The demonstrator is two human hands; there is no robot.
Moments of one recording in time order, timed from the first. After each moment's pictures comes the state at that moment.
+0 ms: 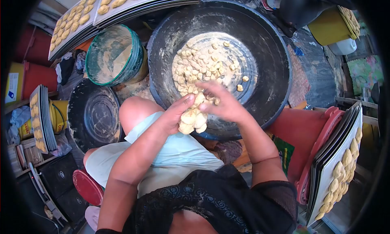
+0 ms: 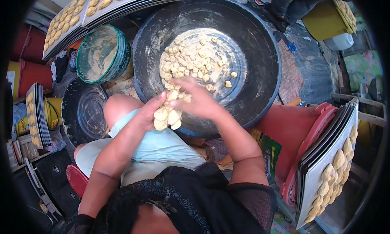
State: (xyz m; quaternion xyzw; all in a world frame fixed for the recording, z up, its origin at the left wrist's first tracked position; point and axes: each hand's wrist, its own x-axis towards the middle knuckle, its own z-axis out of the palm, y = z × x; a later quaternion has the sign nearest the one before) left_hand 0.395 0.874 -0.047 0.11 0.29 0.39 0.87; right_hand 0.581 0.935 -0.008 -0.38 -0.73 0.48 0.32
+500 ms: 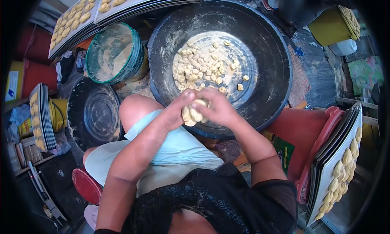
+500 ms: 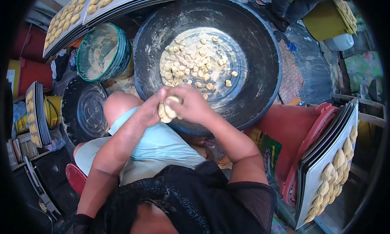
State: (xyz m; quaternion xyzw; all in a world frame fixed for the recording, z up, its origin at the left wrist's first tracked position) left_hand 0.394 0.880 -0.043 0.15 0.34 0.40 0.84; right_hand 0.567 0.915 -0.010 -0.38 -0.74 0.49 0.25
